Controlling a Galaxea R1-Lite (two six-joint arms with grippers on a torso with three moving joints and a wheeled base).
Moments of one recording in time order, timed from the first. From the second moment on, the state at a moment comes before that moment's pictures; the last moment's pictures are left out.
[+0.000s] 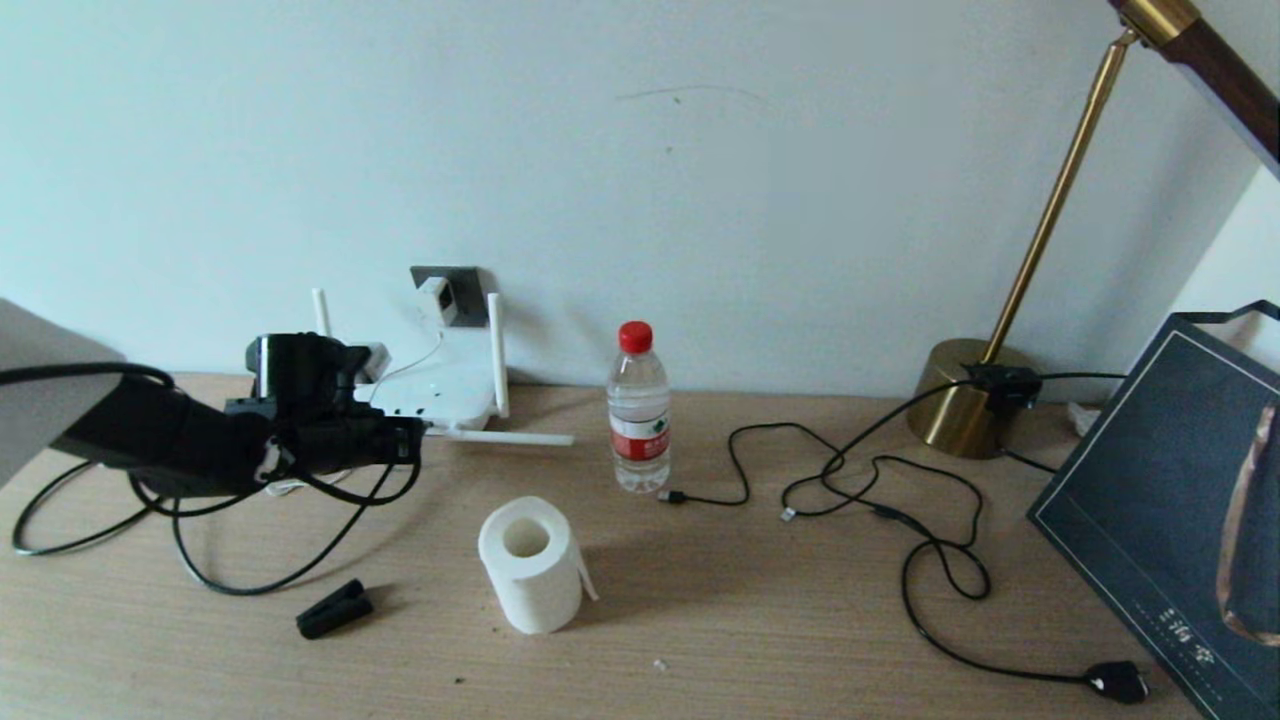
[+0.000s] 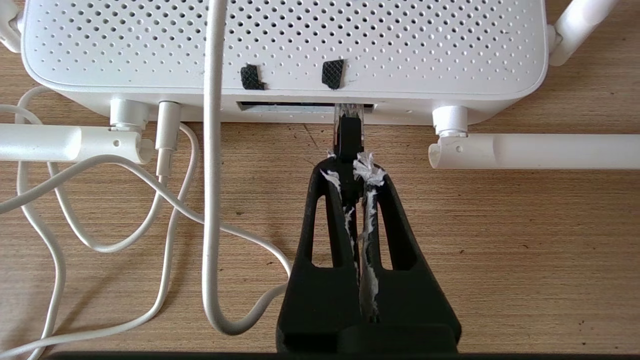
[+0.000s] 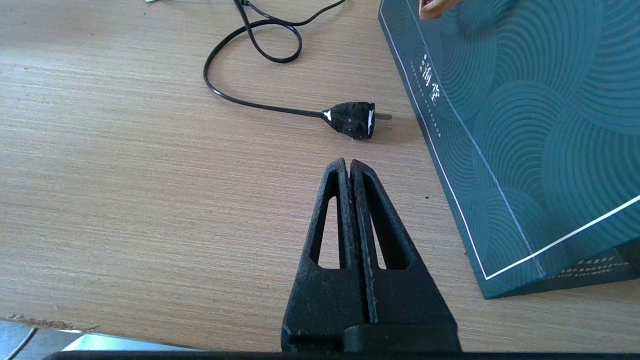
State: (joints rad) left arm 0.02 2.12 -1.18 -0.39 -0.07 0.09; right arm -0.01 0.00 -0.13 0.31 0.03 -0.04
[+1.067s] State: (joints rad) left arm 0.02 2.09 -1.11 -0.40 -0.08 0.09; right arm -0.01 0.00 -0.13 0.31 0.03 -0.04
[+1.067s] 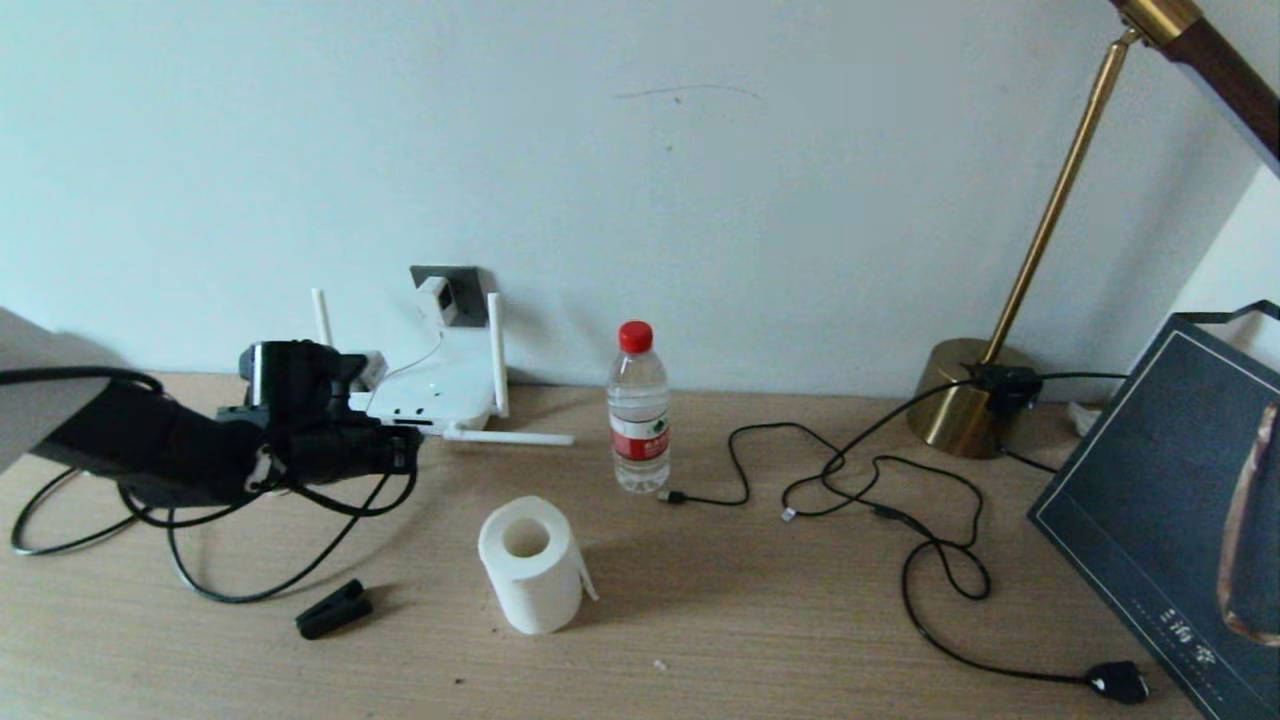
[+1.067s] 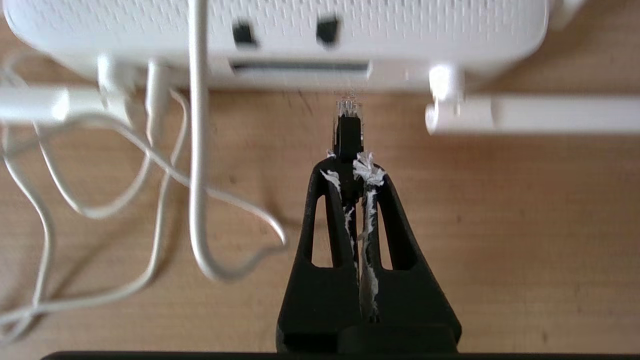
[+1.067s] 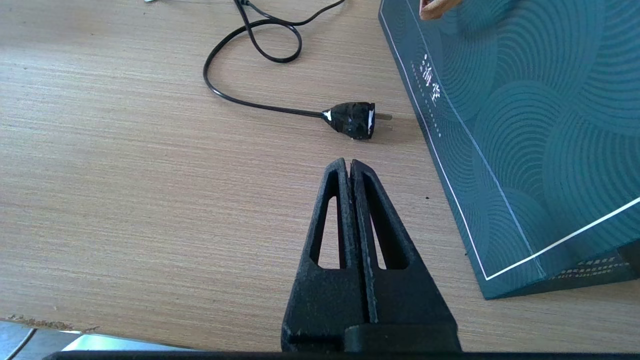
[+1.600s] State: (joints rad) left arm 0.04 2.03 -1.01 -0.48 -0.09 0.09; right arm -0.01 0.00 -0.13 0.31 0.03 -0.04
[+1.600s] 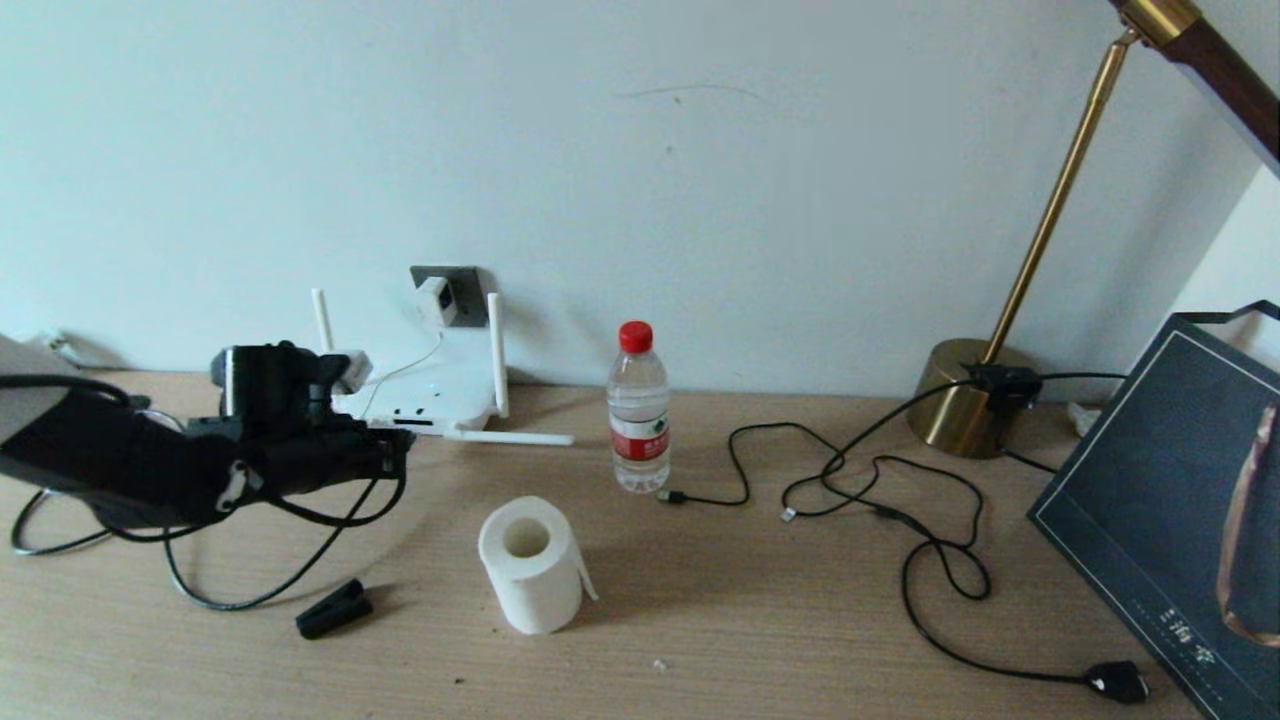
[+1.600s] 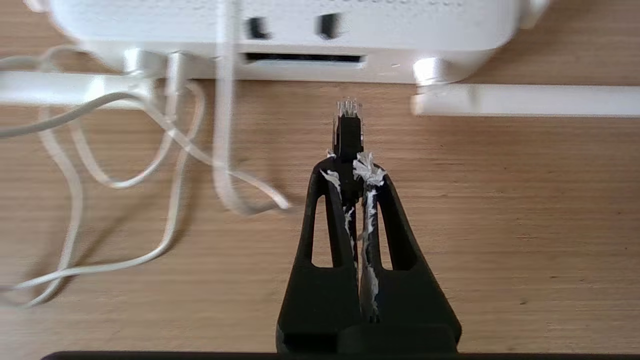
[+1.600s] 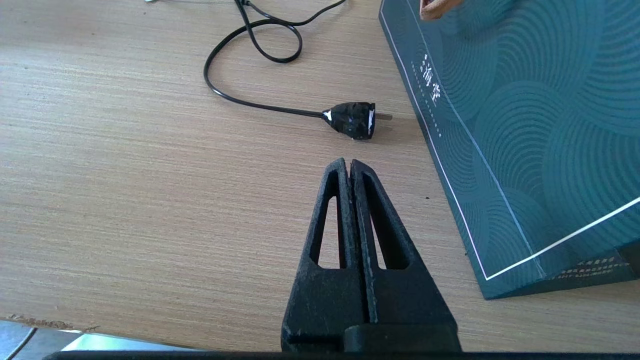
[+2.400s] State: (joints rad) left arm 0.10 2.07 -1.07 -0.48 -0.11 0.11; right arm -0.01 0.00 -0.13 0.31 0.03 -0.04
